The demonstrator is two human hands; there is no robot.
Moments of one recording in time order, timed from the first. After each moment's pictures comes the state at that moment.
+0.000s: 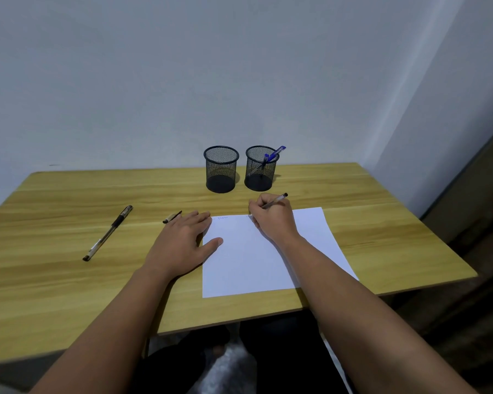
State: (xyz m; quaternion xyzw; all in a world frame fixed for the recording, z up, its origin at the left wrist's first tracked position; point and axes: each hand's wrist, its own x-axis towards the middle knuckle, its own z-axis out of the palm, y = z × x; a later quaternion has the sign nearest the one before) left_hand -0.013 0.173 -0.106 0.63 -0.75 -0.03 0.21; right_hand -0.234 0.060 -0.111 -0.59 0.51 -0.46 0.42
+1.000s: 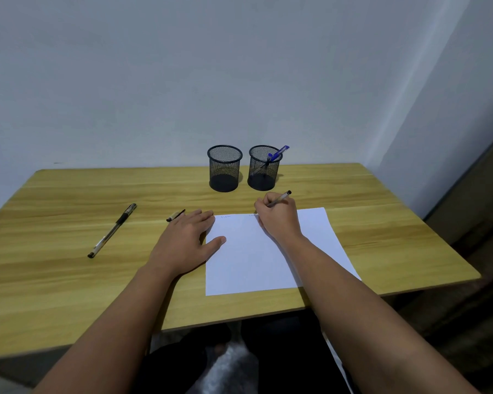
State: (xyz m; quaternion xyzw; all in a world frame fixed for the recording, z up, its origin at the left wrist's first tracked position) left_hand -0.014 0.173 -0.106 0.63 -0.75 -0.04 0.21; right_hand -0.232 0.058 -0.112 -0.60 0.52 -0.48 0.37
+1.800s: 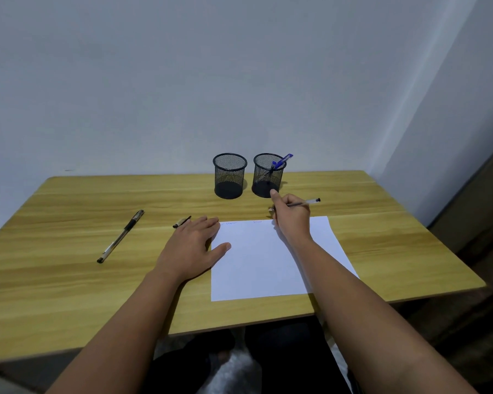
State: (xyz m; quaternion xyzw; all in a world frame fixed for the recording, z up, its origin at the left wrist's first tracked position) left_hand -0.013 0.174 -0.105 0.63 -0.75 -0.04 0.21; right_hand -0.240 0.060 -0.090 -0.47 0.51 -0.56 0.45
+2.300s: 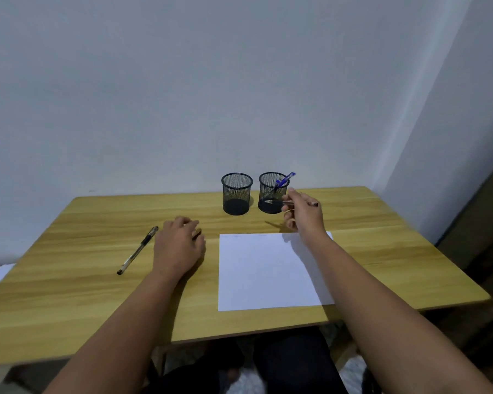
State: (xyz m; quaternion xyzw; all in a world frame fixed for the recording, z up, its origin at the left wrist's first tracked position) left_hand 0.019 0.169 -0.083 0.74 -0.62 0.07 0.24; right_hand -0.256 0.070 -0.022 -0.42 0.49 -0.54 0.54
